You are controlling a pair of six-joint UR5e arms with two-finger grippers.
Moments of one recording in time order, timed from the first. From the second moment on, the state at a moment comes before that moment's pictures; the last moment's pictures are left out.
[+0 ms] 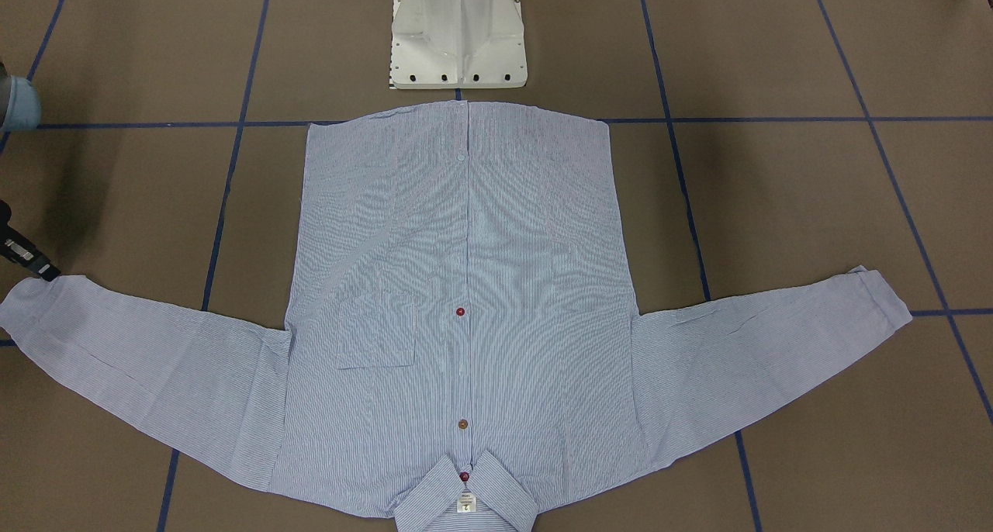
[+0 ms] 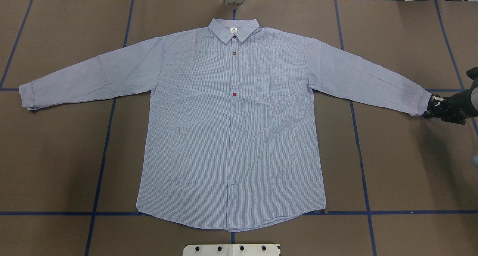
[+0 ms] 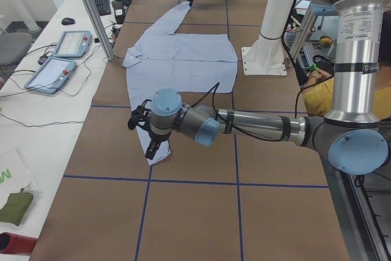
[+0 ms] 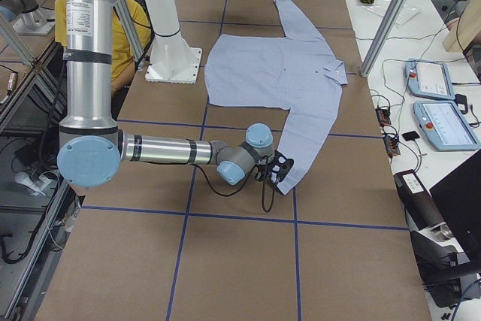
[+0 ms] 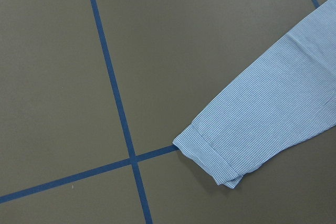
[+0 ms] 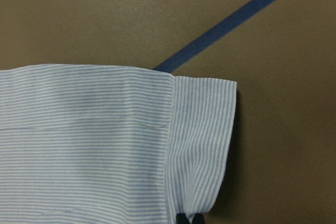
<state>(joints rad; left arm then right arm) -1.51 -1.54 -1.69 -1.94 -2.37 -0.08 1.05 -1.62 1.48 -0.71 2.16 1.42</state>
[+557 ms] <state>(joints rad) -1.51 -1.54 -1.69 -1.94 -2.38 -0.08 1.06 -1.52 1.64 -0.85 2.16 1.42</state>
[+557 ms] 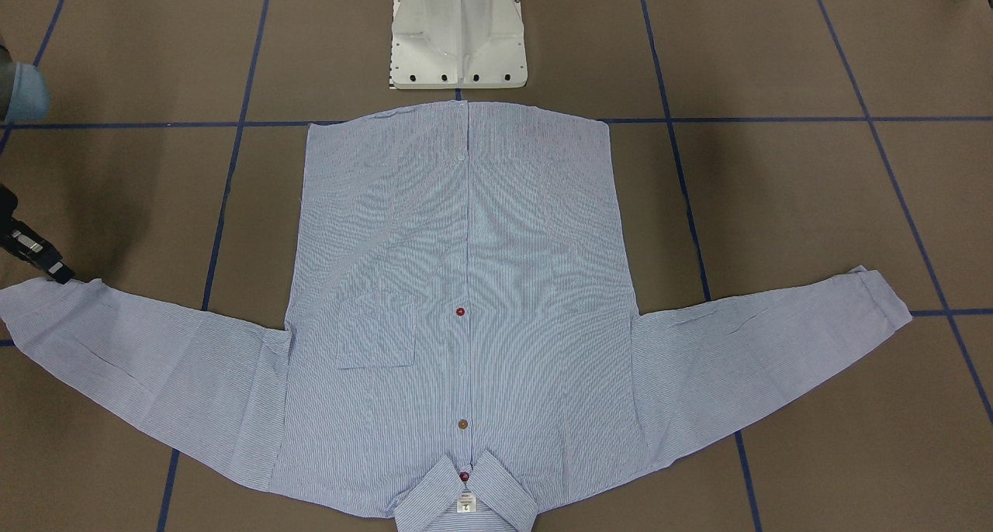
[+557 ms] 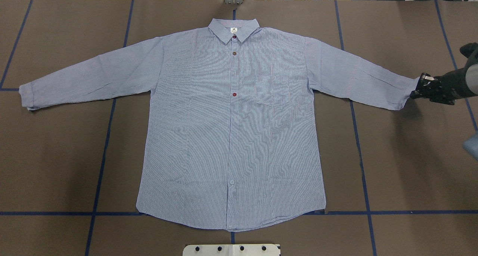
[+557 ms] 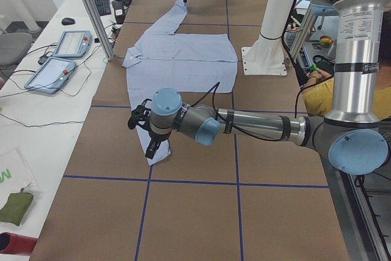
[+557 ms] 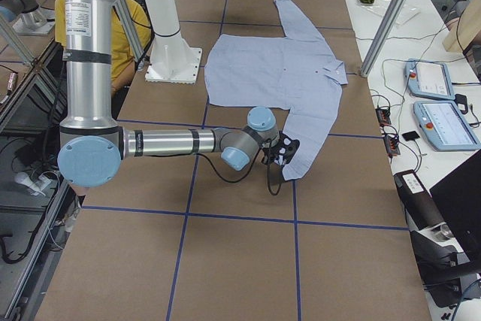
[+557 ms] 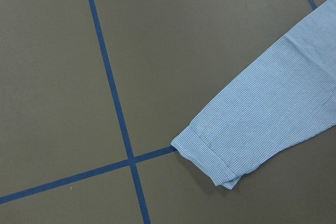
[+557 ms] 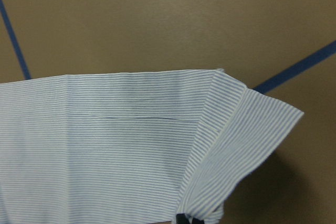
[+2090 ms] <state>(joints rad) -1.51 -1.54 -1.69 -1.94 -2.38 -0.08 0.63 -0.55 1.16 -1.07 1.75 1.63</state>
